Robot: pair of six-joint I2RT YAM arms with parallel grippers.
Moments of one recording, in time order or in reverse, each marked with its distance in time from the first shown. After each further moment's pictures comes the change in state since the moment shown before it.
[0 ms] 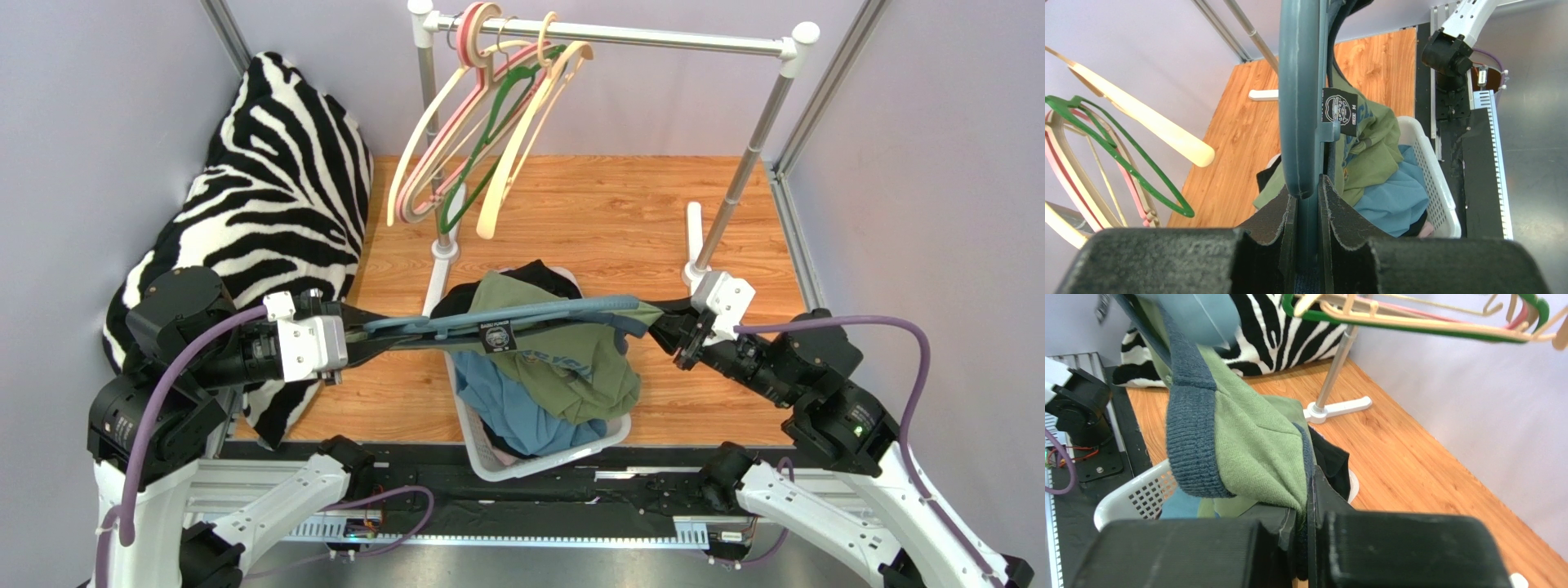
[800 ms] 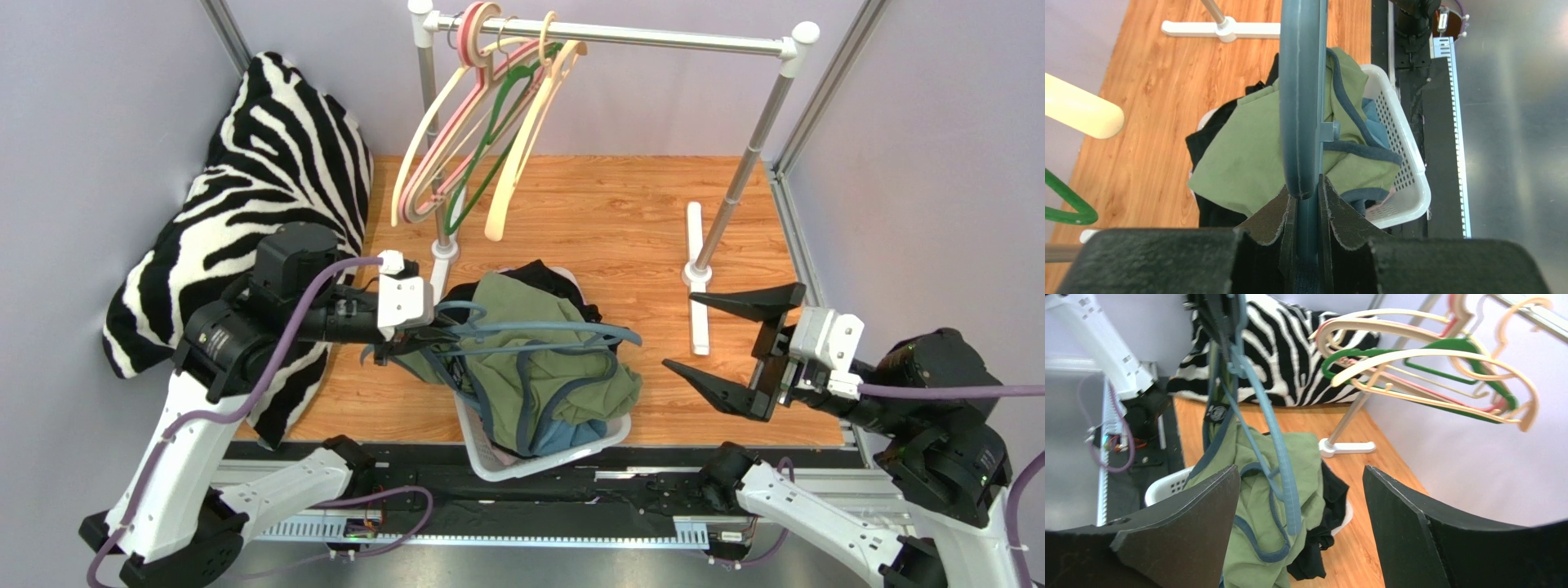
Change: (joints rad) left arm -0.092 0.148 -0.097 -0.084 -0.037 0.046; right arm 0.000 -0.010 0.347 -0.286 -0.156 -0.092
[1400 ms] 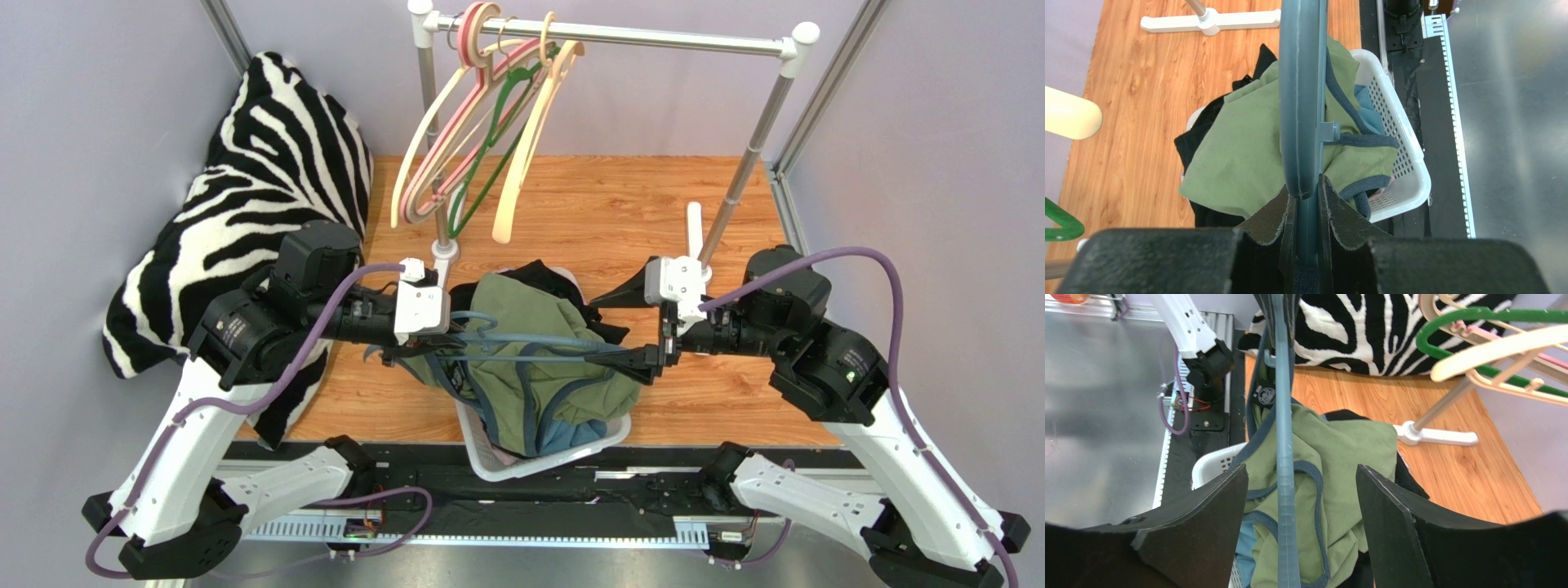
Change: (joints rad) left arm -0.061 0.046 0.000 -0.037 -0.029 0.063; right arm 0.000 0.289 -0.034 0.038 -0.253 -0.011
